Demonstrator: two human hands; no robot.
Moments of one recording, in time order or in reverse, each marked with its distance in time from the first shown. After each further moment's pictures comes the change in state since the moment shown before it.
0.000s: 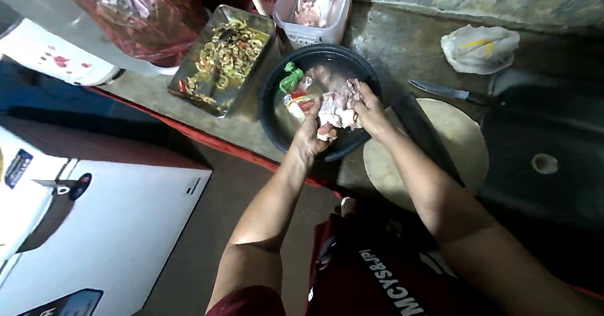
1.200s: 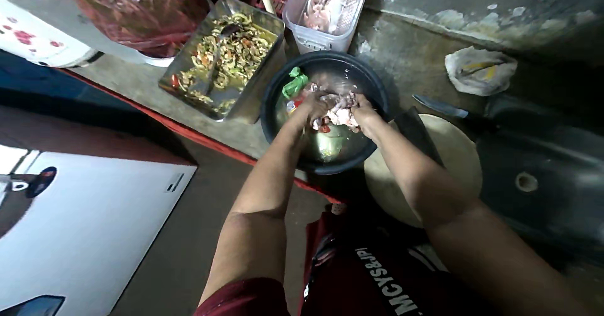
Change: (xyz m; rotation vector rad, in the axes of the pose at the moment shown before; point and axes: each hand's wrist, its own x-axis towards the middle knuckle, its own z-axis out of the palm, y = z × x) left_hand 0.063 0.072 -0.008 1.329 0.235 0.154; right_hand 0.066 0.012 0.025 0.034 -0.019 0.592
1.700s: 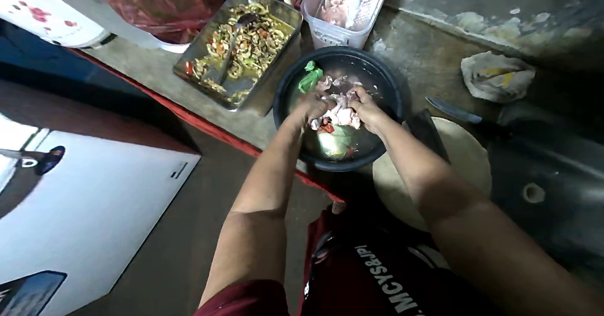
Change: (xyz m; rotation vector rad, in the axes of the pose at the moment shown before) left_hand -0.008 -0.027 -0.022 -0.085 0.028 -0.032; right_hand 0.024 0.003 0.015 0.006 -0.159 -0.278
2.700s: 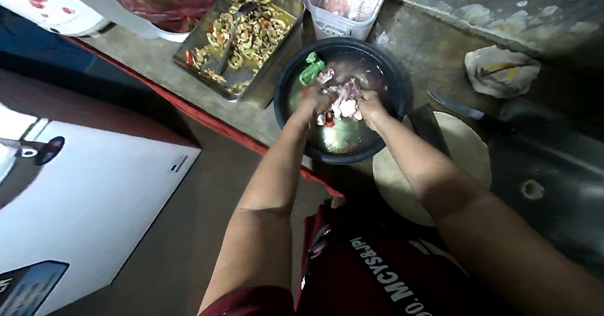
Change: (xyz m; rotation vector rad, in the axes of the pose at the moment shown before) left_hand -0.005 -0.004 0.012 0.012 0.118 0.033; right_hand -0.004 0.012 0.007 -0.060 0.139 -0.005
